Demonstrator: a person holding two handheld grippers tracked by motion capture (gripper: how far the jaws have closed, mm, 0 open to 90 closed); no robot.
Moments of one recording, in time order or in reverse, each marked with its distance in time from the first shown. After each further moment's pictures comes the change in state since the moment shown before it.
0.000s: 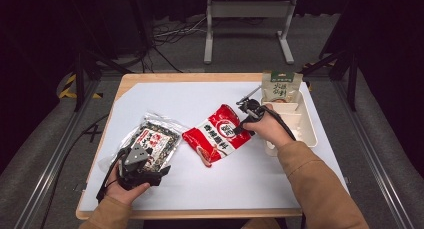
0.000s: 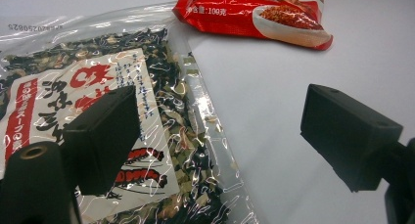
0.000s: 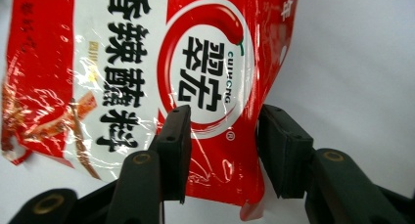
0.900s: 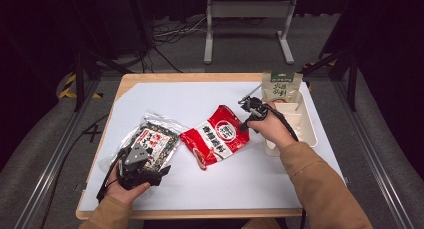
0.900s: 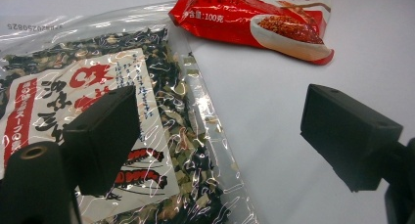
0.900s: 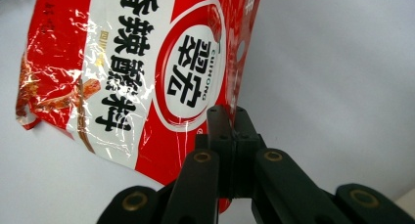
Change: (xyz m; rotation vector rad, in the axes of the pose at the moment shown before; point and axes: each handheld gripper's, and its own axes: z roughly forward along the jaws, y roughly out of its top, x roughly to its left) left arm 0.000 0.000 0.001 0.004 -0.002 0.002; right arm 0.005 0.000 -0.021 0.014 0.021 -0.066
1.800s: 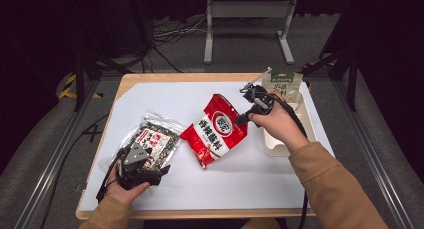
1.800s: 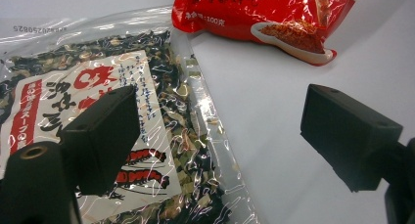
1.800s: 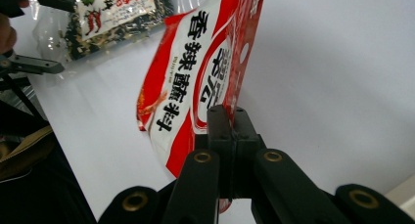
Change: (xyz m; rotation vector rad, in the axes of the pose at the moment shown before) left arm 0.000 0.000 -0.002 -0.005 0.005 -0.008; right arm 0.056 0.012 -0.078 -0.113 0.064 -0.051
